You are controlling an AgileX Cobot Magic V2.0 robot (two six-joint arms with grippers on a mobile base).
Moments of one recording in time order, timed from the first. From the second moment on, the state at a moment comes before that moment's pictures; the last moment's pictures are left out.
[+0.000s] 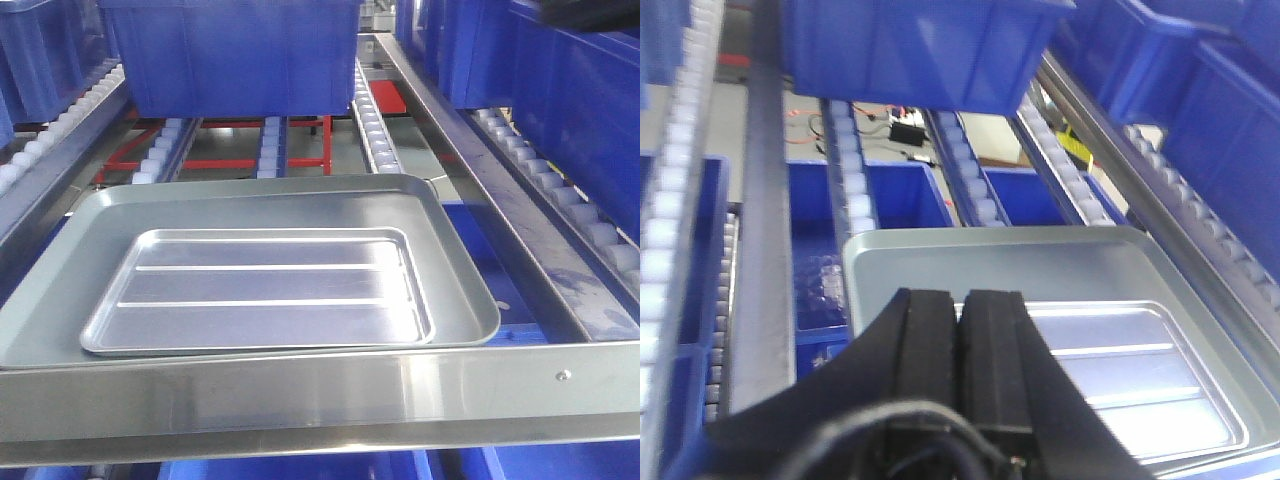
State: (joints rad) left arm -0.45 0.27 -0.35 0.30 0.29 -0.46; right arm 0.62 0.68 -0.42 -0.54 0.01 0.71
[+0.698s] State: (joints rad) left arm -0.45 0.09 -0.35 0.26 0.37 -0.46; right arm 0.62 0.39 -0.33 -0.54 0.02 0.71
